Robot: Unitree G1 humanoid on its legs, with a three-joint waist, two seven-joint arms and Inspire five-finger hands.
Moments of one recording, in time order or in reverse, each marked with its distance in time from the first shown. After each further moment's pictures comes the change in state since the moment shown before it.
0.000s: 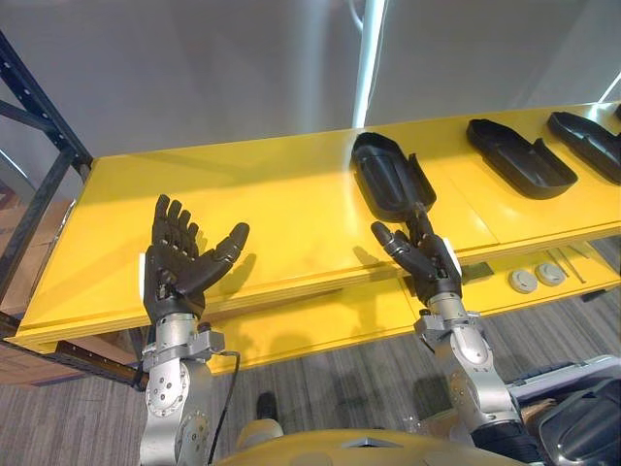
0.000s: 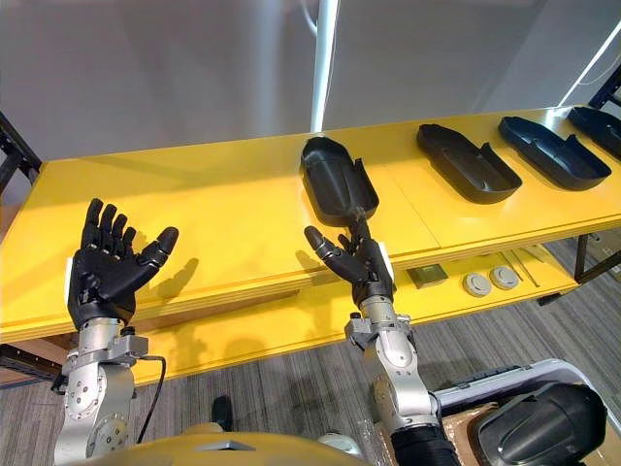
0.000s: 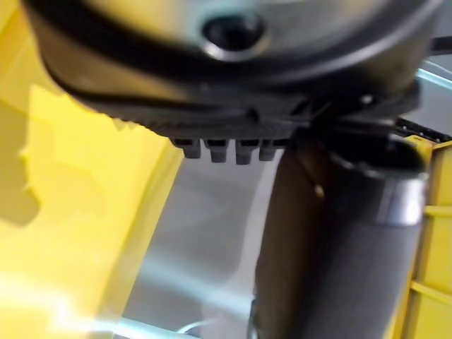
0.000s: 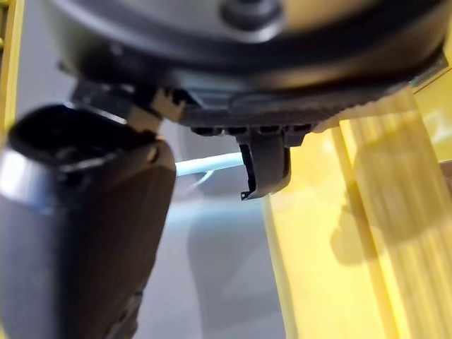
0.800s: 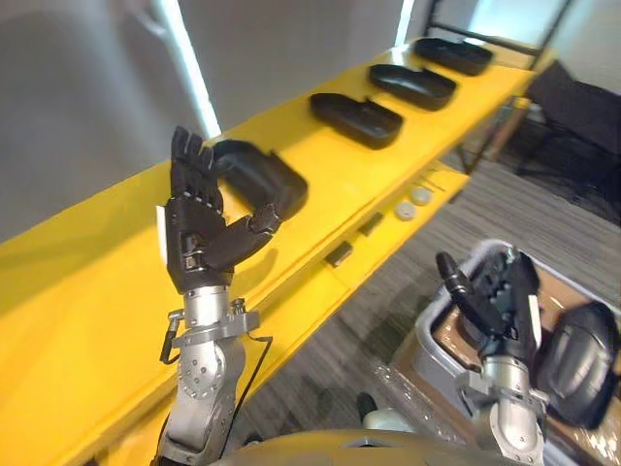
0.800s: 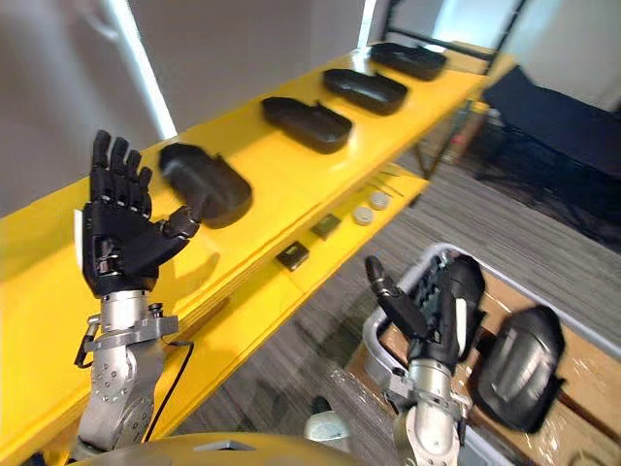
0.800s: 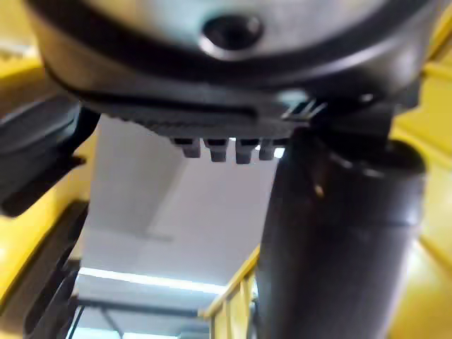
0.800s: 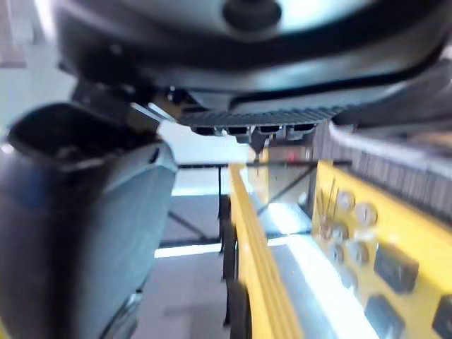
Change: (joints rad) left arm -0.169 0.050 -0.265 -0.097 0.190 -0.082 0.210; right arm 0.465 0.107 -0.172 -0.311 -0.112 -0.037 -0.263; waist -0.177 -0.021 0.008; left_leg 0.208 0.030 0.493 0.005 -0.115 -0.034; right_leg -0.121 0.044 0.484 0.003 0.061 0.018
